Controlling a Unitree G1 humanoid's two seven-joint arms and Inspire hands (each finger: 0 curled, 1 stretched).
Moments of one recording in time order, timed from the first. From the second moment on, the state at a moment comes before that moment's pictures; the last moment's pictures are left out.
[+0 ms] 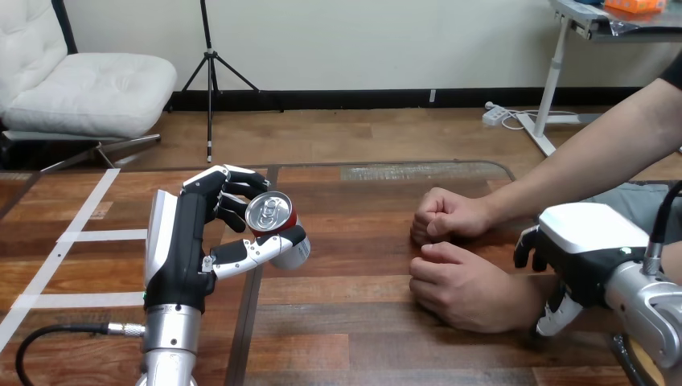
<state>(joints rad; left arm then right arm) -0.17 0.19 -0.02 0.58 0.34 -0.68 0.32 -0.12 -0.66 0.16 -0.11 -0.98 0.18 0.53</state>
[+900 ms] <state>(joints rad) -0.17 0.19 -0.02 0.57 0.33 -0.68 0.31 -0.17 -0.66 0.19 0.02 -0.97 0.15 0.50</state>
